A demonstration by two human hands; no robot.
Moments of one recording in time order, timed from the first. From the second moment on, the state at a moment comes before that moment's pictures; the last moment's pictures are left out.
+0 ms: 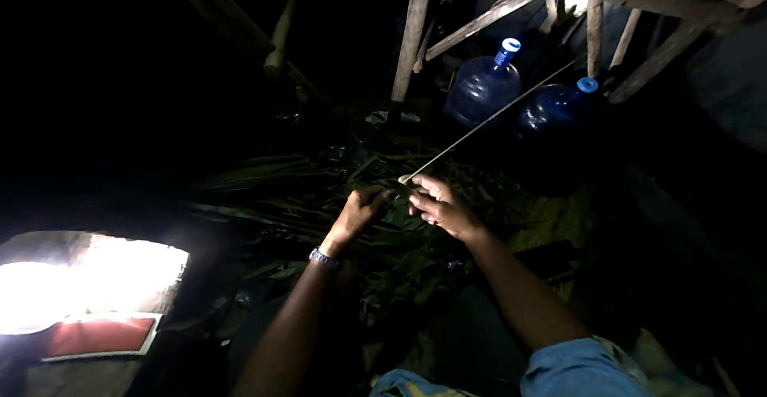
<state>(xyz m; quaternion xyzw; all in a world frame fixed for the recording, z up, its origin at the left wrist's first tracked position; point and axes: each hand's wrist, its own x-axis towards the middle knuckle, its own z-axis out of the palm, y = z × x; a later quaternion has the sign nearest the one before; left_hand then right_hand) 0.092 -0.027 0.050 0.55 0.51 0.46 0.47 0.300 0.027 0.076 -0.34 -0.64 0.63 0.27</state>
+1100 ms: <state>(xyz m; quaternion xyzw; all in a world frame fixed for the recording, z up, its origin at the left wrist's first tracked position) 0.088 -0.034 0.048 0.62 0.54 0.42 0.38 0.305 0.036 0.072 -0.32 -0.61 0.64 0.34</state>
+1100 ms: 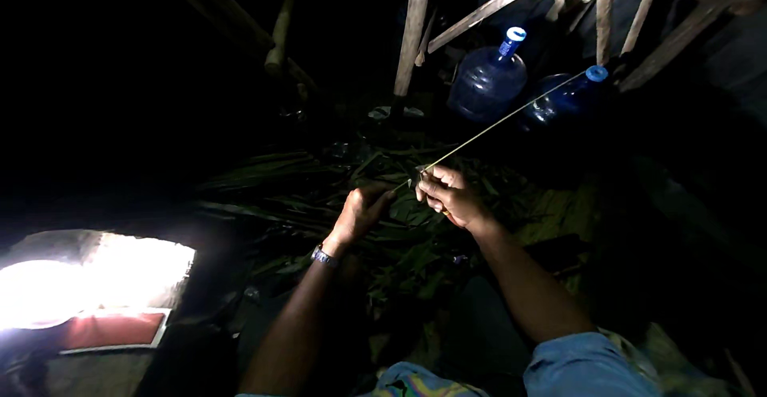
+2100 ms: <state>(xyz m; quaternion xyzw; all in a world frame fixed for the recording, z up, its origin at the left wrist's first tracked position) 0.111 -0.035 0.053 0.47 0.47 0.51 0.54 0.302 0.021 0.078 -0.28 -0.66 0.65 0.25</state>
